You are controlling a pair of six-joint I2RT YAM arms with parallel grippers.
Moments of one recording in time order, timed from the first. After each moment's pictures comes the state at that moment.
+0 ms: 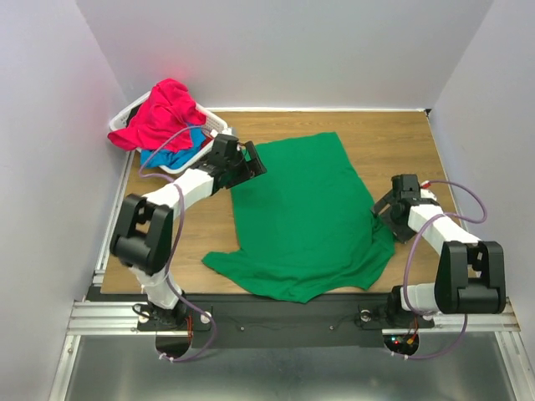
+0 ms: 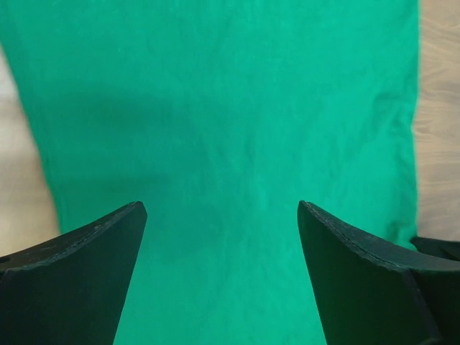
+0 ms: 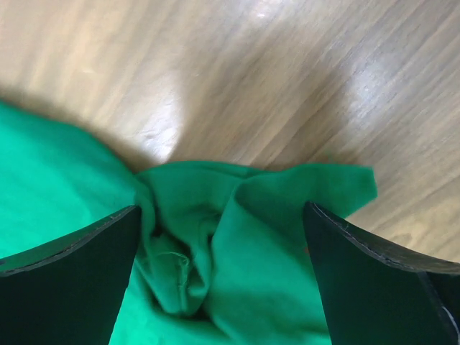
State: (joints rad) left arm -0.42 1.65 1.11 -0.14 0.06 -0.72; right arm 0.00 1.33 0.71 -0.51 0.29 0.86
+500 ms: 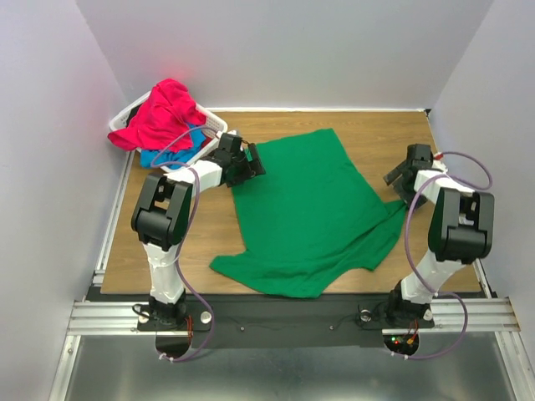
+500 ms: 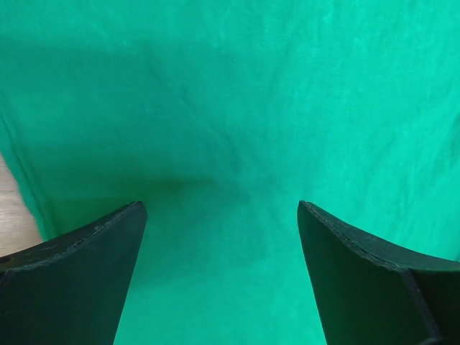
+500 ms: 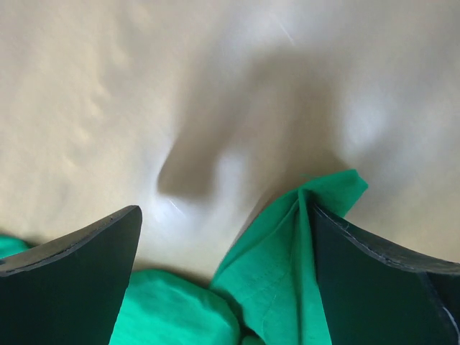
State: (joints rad) left arm -0.38 1.95 1.27 -0.11 0.08 -0.65; right arm -0.17 1.69 0.99 -0.32 0.24 0.79
